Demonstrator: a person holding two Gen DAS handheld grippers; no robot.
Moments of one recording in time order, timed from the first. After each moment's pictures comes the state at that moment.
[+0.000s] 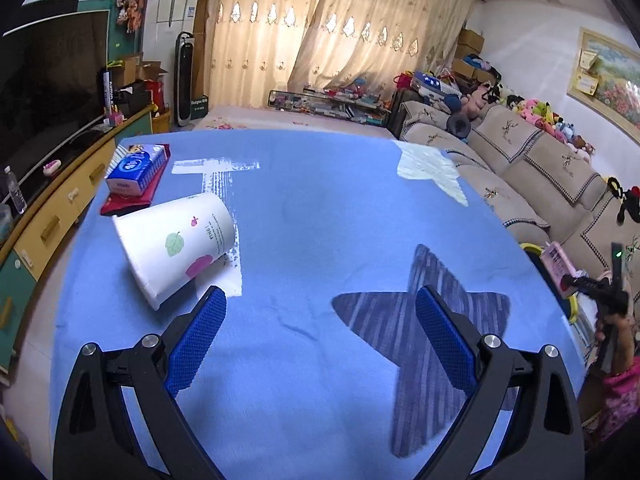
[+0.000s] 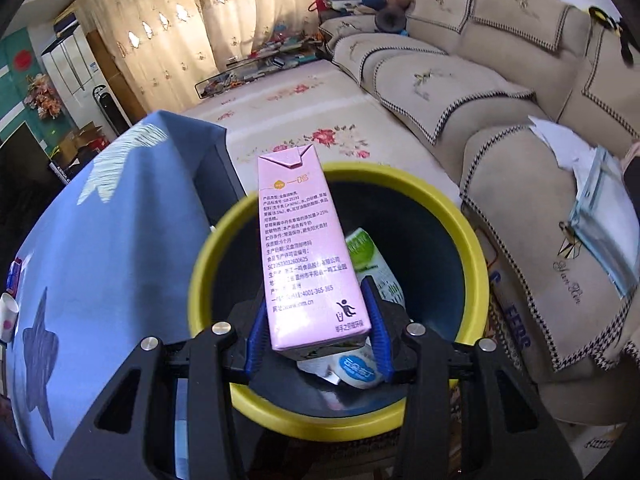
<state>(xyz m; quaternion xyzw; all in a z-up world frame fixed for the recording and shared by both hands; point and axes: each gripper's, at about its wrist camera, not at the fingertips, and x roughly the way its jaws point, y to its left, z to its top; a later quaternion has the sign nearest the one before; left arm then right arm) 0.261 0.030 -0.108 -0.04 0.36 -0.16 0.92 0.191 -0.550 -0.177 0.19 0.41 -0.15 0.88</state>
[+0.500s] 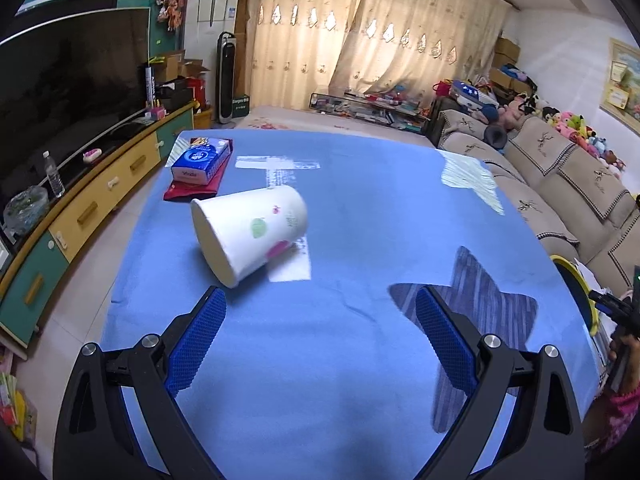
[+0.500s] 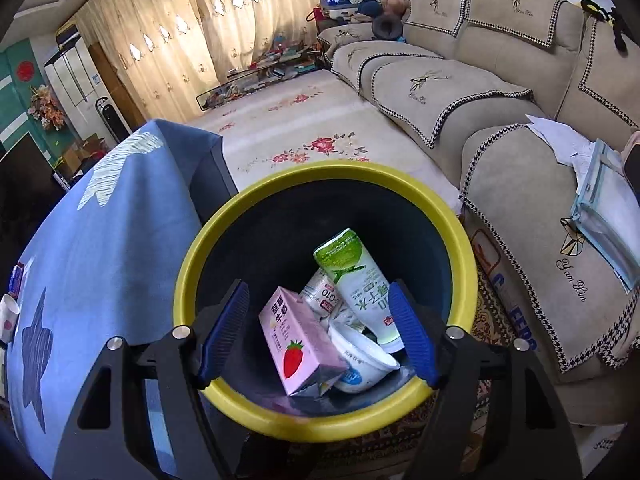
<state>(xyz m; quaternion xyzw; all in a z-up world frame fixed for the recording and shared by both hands) 0.248 0.073 -0.105 -0.04 0.36 -0.08 0.93 0.180 -0.551 -0.176 0.20 0.39 -0.14 0.89</state>
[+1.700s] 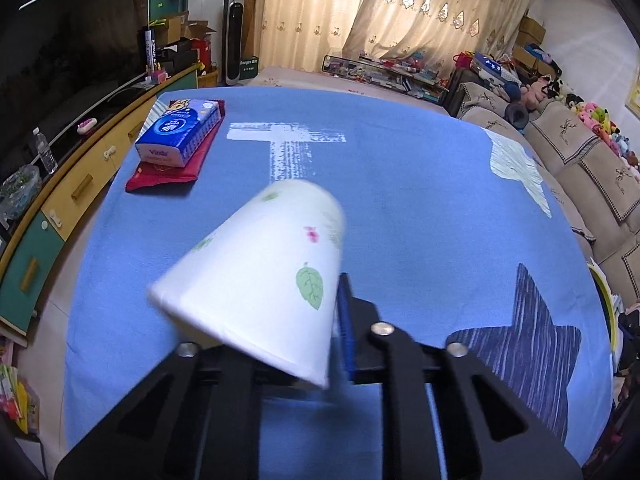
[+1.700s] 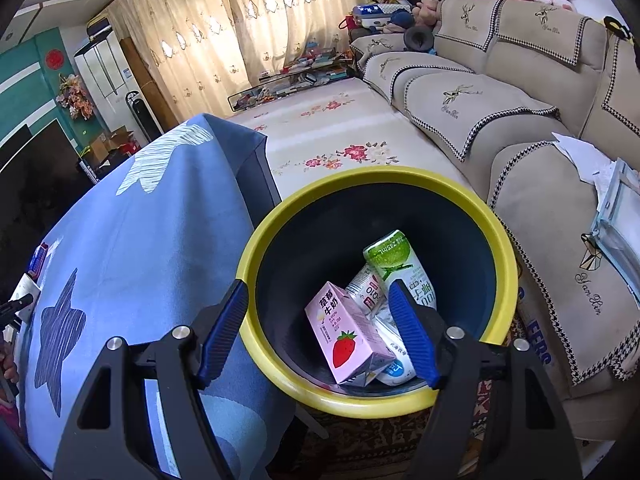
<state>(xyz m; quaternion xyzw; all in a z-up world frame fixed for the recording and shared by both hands) 0.346 0.062 -0.150 -0.05 0.43 -0.07 0.90 0.179 -0.518 -0.161 0.18 0.37 -0.10 0.90</state>
